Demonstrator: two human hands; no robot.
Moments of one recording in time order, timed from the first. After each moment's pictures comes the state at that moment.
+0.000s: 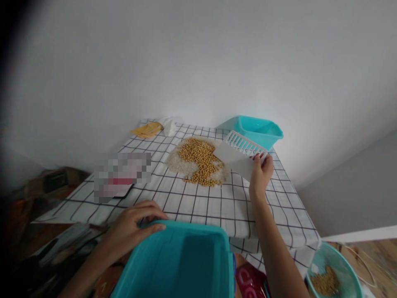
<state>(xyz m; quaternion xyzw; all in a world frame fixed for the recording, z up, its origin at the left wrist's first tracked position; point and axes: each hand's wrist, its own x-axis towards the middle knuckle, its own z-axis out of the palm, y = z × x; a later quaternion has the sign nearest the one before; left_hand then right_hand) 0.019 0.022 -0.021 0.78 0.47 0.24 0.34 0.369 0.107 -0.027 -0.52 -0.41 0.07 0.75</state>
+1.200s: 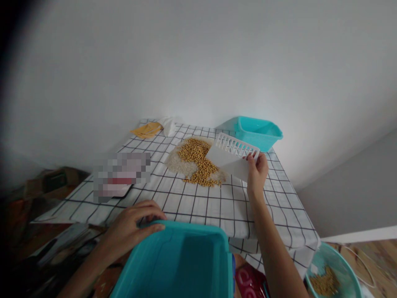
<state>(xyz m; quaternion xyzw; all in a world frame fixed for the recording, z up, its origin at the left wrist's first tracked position) 0.019 0.022 -0.020 0.78 0.47 0.23 0.33 0.360 0.105 -0.022 -0.49 -0.43 0.14 0.74</state>
